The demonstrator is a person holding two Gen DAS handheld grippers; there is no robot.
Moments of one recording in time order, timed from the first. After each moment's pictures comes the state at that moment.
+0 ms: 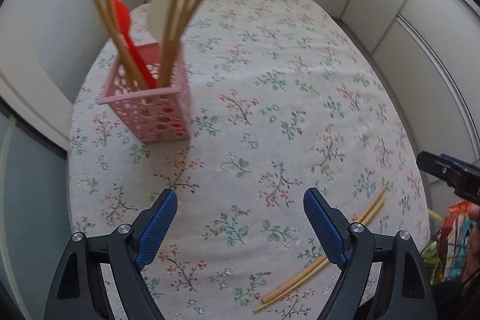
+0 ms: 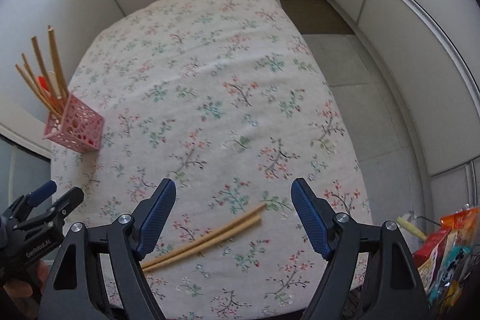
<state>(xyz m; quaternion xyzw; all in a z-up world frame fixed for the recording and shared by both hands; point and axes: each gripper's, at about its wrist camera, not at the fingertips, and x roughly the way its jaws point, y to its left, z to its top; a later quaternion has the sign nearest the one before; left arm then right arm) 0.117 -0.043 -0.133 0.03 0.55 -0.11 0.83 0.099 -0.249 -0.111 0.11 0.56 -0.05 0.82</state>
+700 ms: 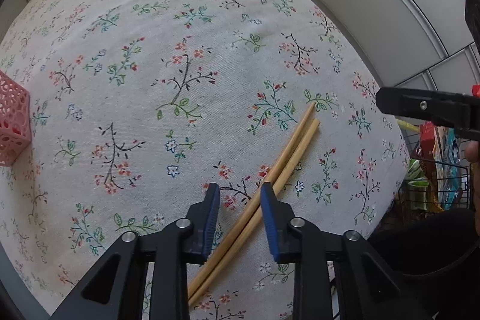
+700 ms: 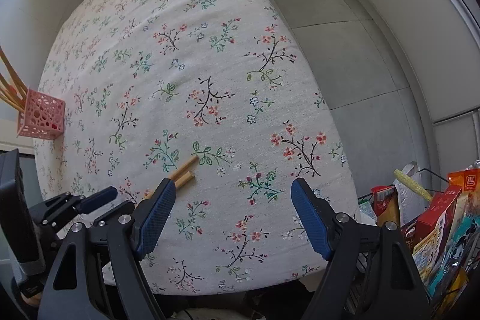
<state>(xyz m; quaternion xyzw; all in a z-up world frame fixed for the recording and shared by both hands) 0.095 -0.153 -0.194 0.11 0.63 -0.29 0.71 0.073 -0.317 -0.160 0.18 0.63 -0.07 0.75</state>
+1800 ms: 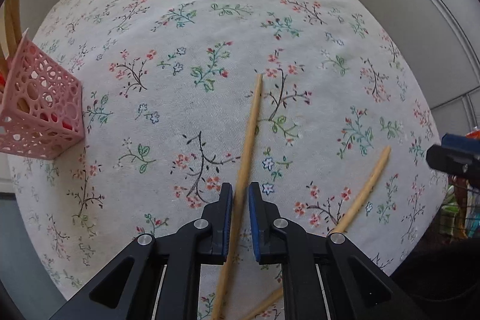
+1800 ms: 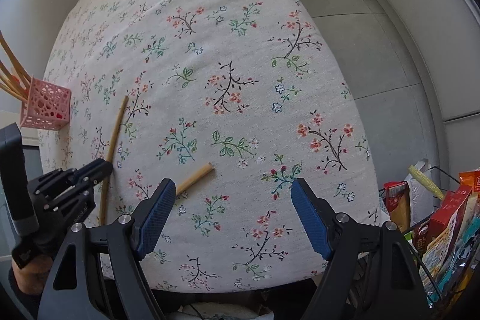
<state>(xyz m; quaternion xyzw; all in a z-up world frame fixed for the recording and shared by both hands) 0.130 -0.127 -0.201 0.11 0.62 -0.19 0.75 0.083 -0.296 -0.172 0.18 0.65 -0.04 0.74</state>
